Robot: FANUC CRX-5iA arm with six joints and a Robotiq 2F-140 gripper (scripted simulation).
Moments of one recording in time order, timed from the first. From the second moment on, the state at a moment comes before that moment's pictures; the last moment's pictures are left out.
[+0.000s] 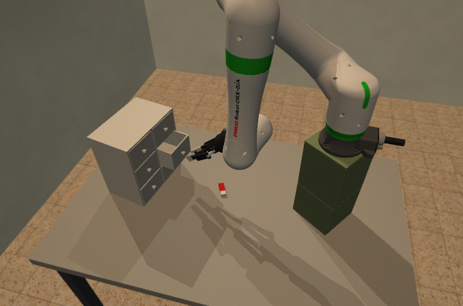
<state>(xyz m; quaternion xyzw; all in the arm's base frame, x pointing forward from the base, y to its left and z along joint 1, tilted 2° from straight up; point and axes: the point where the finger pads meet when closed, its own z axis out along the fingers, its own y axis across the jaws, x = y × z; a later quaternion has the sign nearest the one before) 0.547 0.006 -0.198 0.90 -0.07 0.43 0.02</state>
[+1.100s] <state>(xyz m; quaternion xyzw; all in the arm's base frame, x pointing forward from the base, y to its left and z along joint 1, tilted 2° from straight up) 0.479 0.014 -0.179 0.90 -0.07 0.43 0.02</state>
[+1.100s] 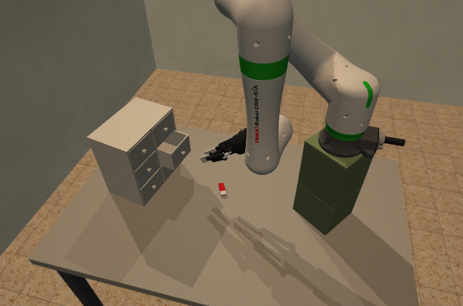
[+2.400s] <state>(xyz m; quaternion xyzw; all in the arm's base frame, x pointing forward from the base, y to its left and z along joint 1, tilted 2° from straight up) 0.471 0.015 -0.170 0.90 0.06 0.43 0.02</state>
